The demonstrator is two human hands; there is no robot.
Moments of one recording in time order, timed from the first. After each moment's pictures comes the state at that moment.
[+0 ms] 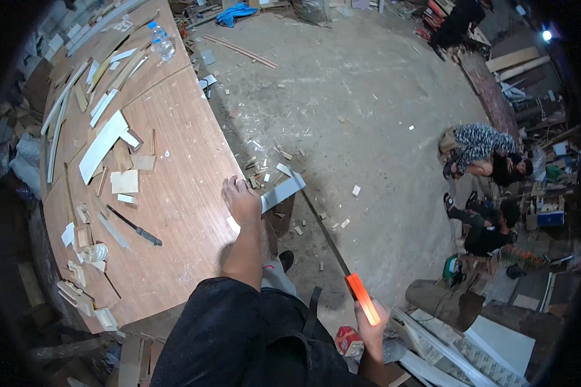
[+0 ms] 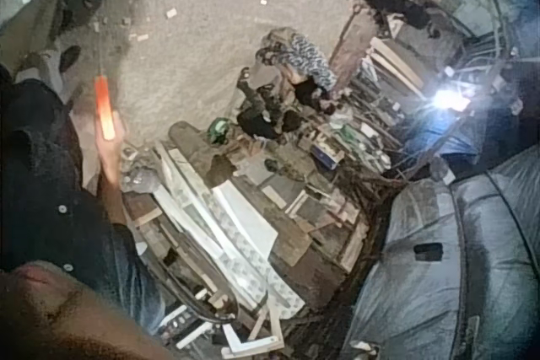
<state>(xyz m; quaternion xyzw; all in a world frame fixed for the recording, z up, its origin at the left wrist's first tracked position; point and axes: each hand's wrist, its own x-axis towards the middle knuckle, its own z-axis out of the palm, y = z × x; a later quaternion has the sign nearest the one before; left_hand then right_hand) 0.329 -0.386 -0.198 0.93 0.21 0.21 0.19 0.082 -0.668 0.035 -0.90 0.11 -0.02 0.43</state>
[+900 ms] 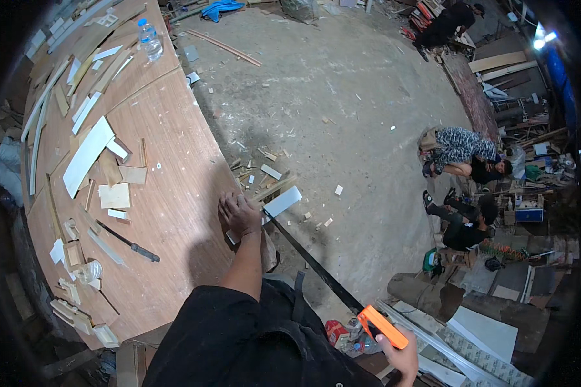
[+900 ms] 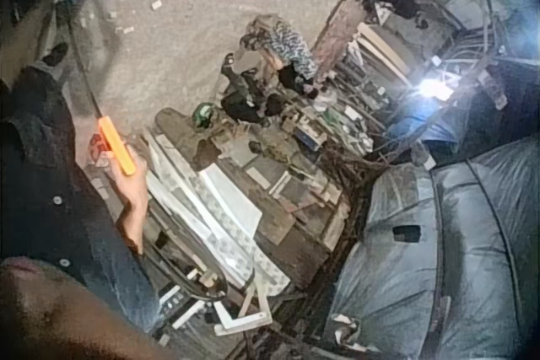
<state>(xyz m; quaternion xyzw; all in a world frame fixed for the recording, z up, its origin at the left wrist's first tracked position) 0.334 -0.381 -0.206 0.93 0.21 0.24 0.18 0.102 -0.644 0.203 -0.89 0.27 0.21 0.32</state>
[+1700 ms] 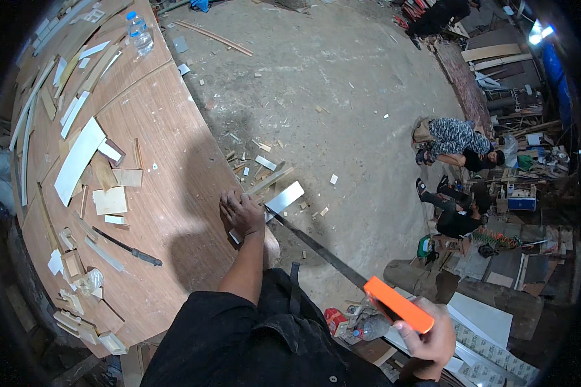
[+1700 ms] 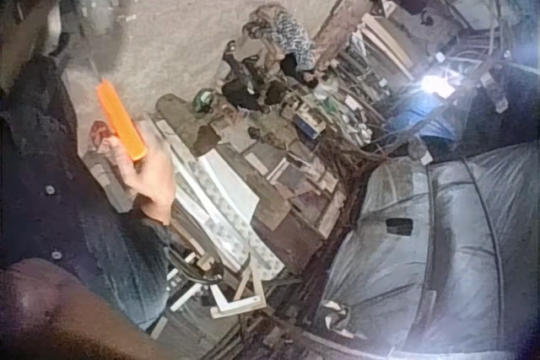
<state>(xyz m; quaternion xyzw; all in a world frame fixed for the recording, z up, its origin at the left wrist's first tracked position) 0.332 -0.374 -0.195 0.95 0.20 0.18 0.18 0.224 -0.562 0.283 -0.92 0.12 0.27 0.25</state>
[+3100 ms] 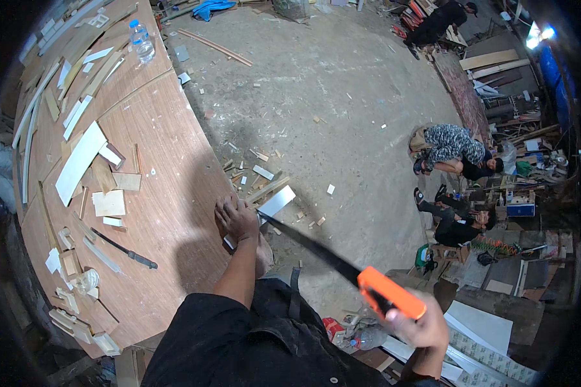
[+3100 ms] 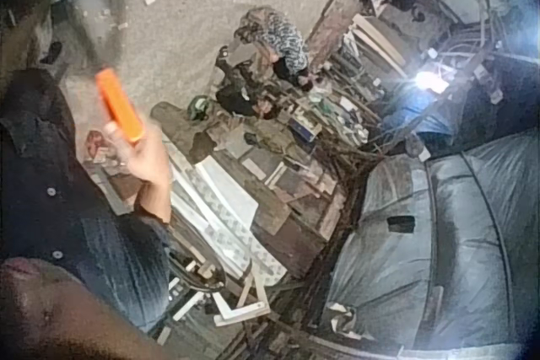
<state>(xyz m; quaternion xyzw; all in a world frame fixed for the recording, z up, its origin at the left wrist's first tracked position) 0.333 -0.376 -0.218 0.93 0.20 0.25 0.16 0.232 -0.598 0.264 -0.84 0.17 0.33 0.39</state>
